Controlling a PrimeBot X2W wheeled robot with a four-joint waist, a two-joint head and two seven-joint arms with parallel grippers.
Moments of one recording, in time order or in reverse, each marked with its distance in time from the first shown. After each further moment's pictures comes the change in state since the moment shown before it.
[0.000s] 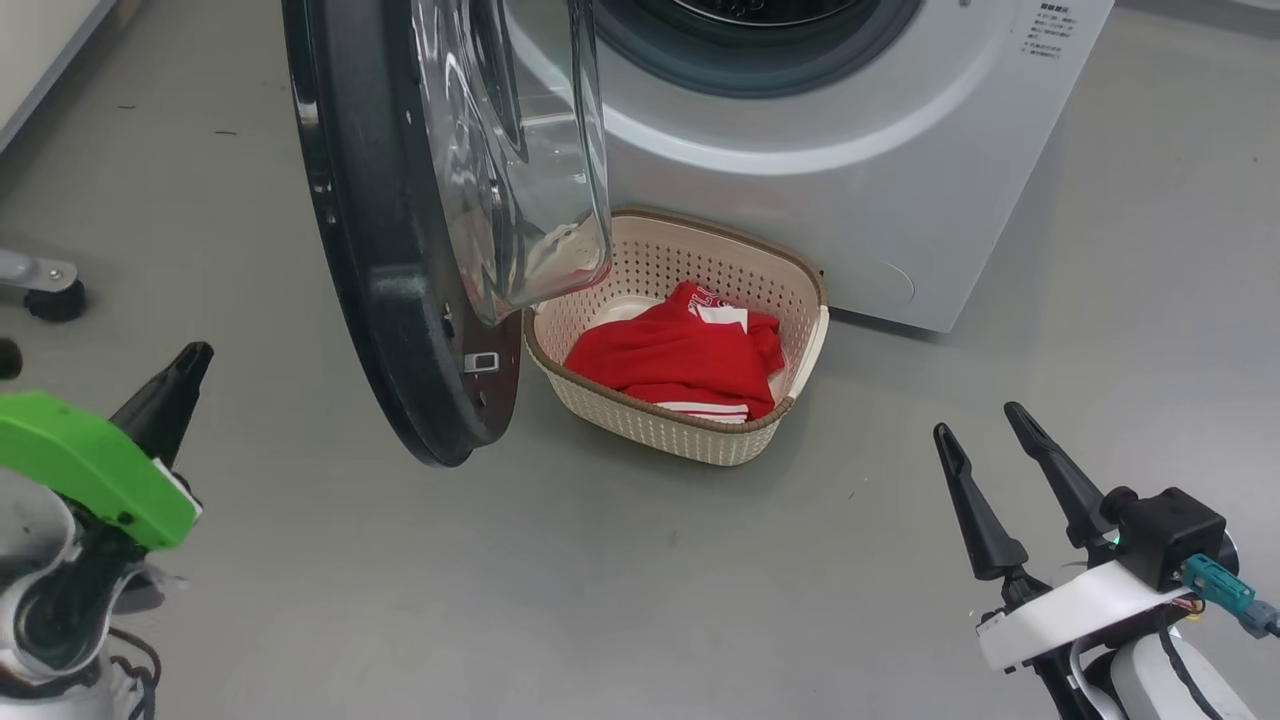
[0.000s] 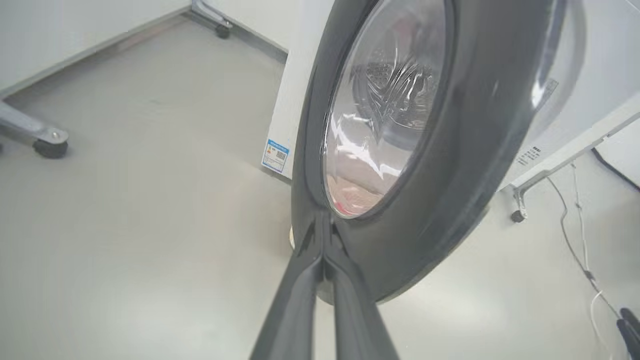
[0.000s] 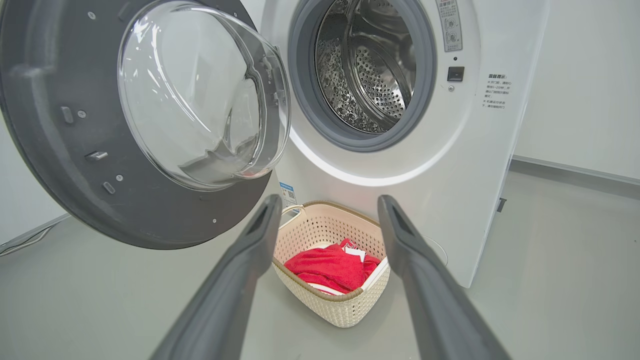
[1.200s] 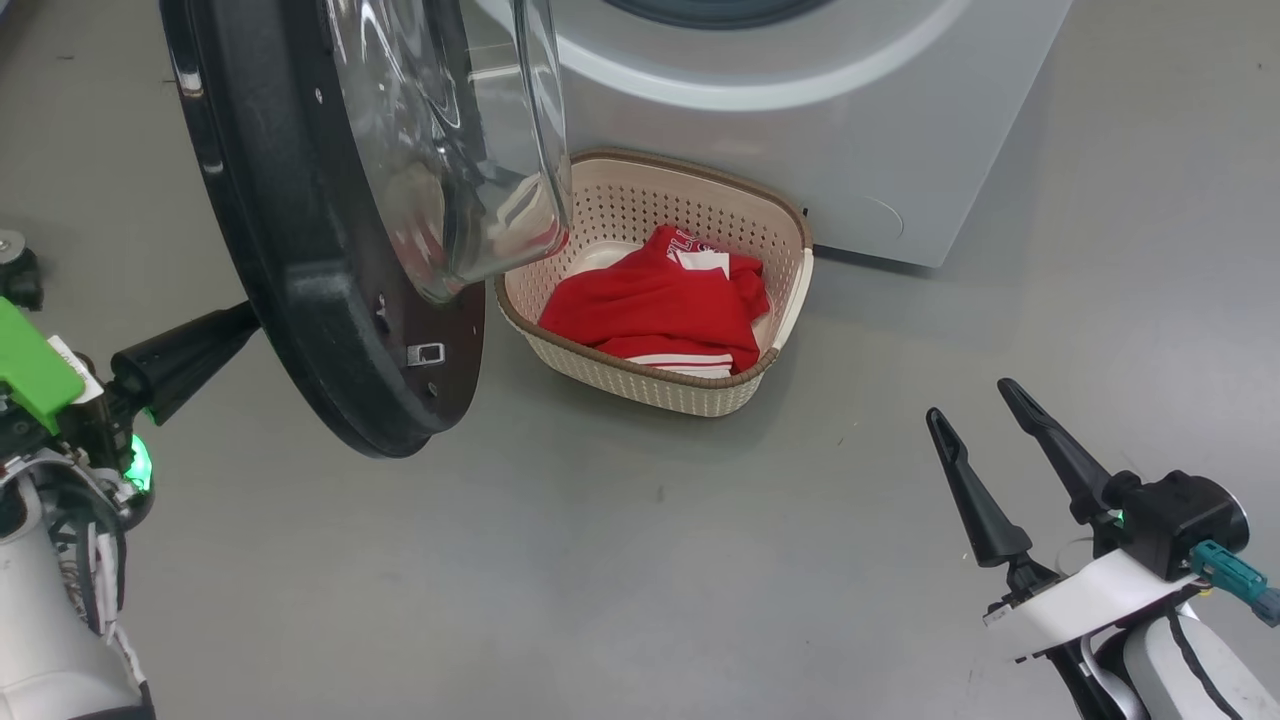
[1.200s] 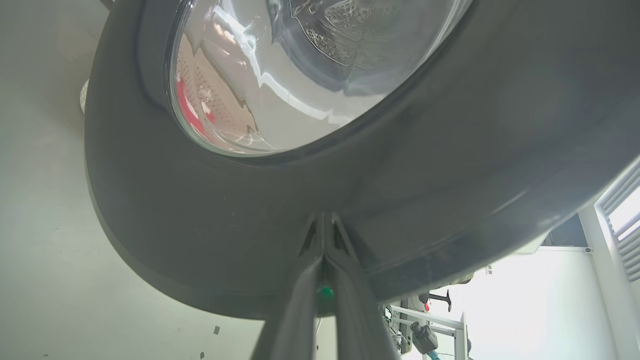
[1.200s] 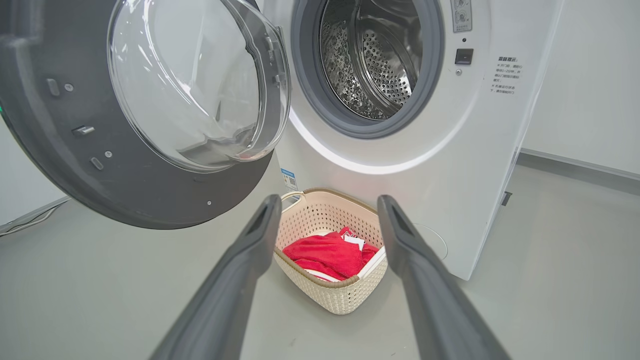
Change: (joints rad) left arm -0.315 -0.094 0.227 0.346 -0.447 0.118 0.516; right arm -0.016 -0.054 0.033 -0.063 -0.015 0.011 0.009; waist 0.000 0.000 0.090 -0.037
